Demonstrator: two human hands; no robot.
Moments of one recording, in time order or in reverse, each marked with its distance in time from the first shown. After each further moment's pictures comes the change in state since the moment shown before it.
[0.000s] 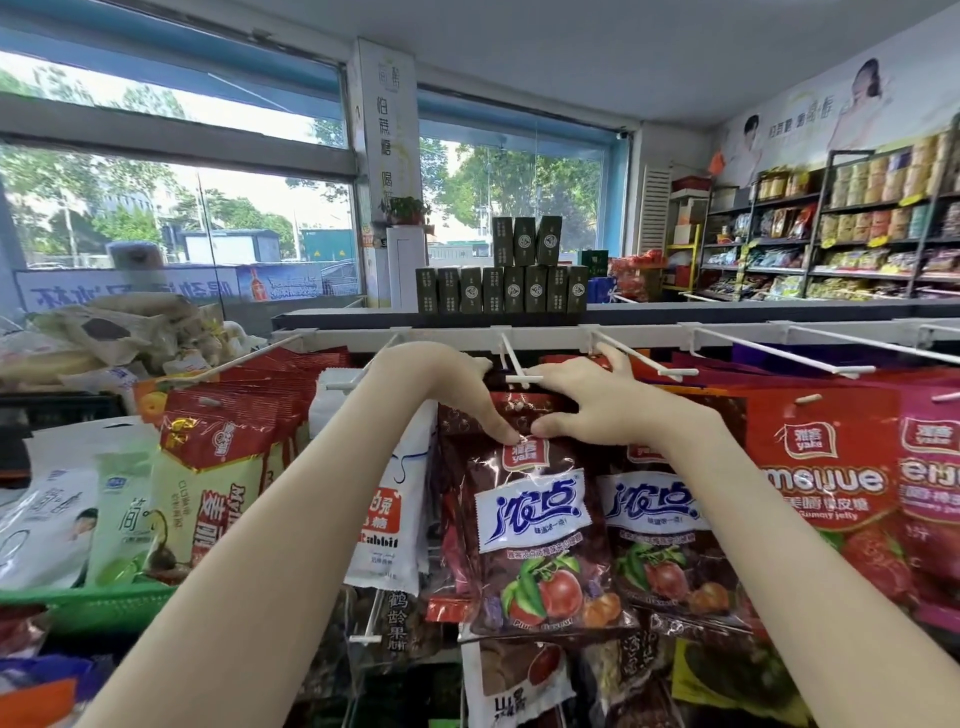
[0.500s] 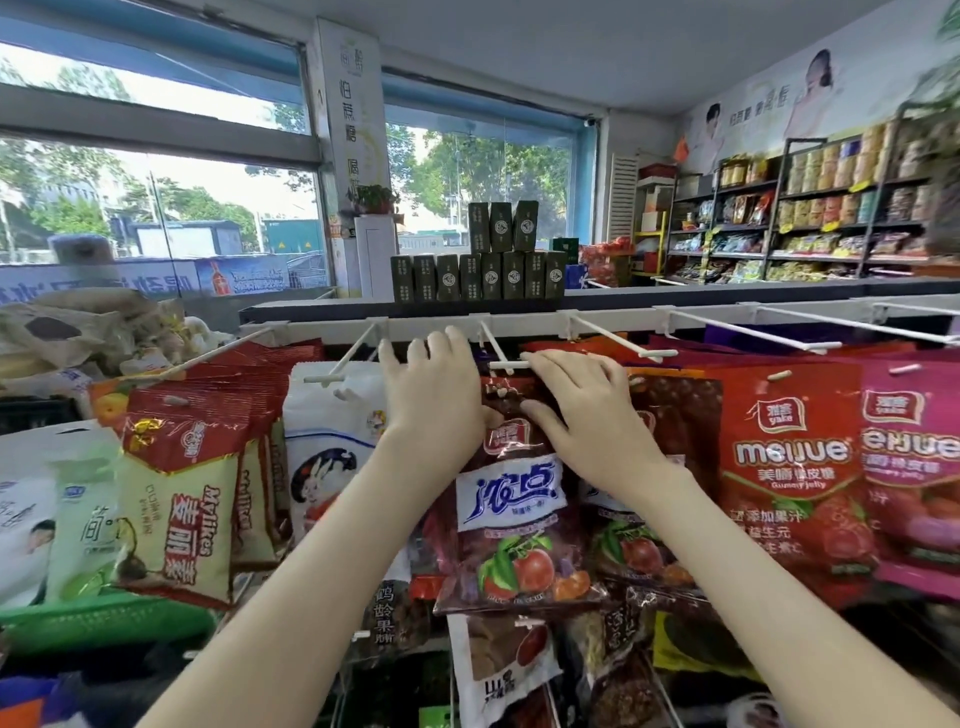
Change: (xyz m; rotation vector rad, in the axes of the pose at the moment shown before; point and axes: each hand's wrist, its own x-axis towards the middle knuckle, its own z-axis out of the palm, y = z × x) left_hand -0.032 0.021 0.059 0.332 0.742 -0.101; right_hand -0.024 -0.009 0.054 -0.044 0.702 -0.030
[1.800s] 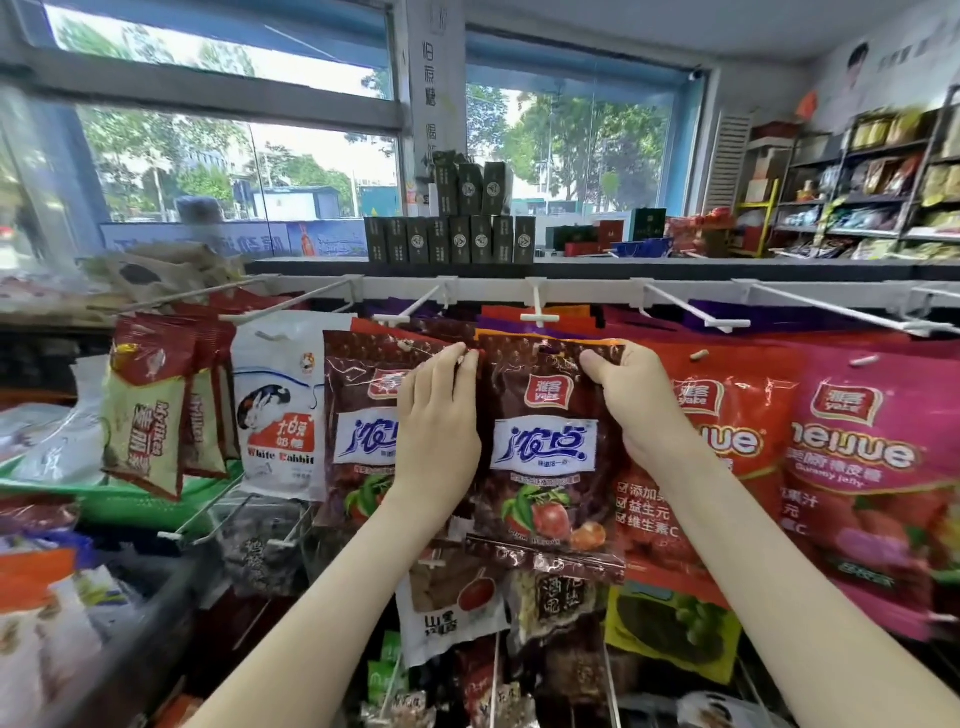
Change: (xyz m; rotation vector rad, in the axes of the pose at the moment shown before) left_hand -0.045 0.109 0.066 -0.217 0.534 -0.049; right_hand -0.028 0.104 -0.034 1.065 -0.134 0.849
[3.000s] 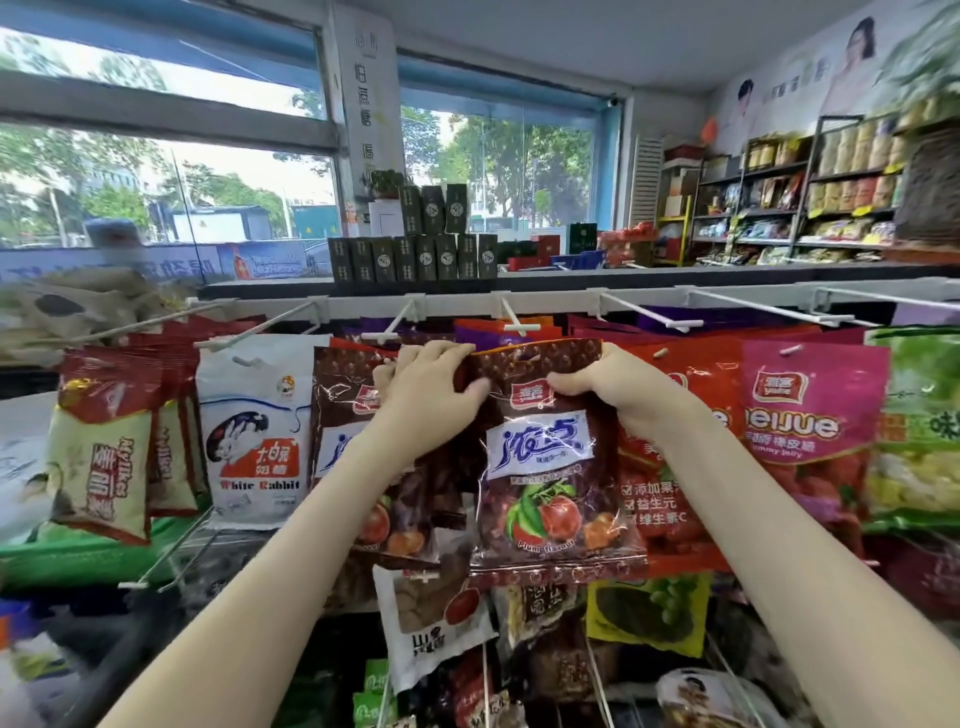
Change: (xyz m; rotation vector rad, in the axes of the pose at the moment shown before) left_hand 0.056 -0.010 -0.034 -0.229 -0.546 -0.101; right_hand -0.014 -0.037 -0.014 -0.107 -0.231 0.220
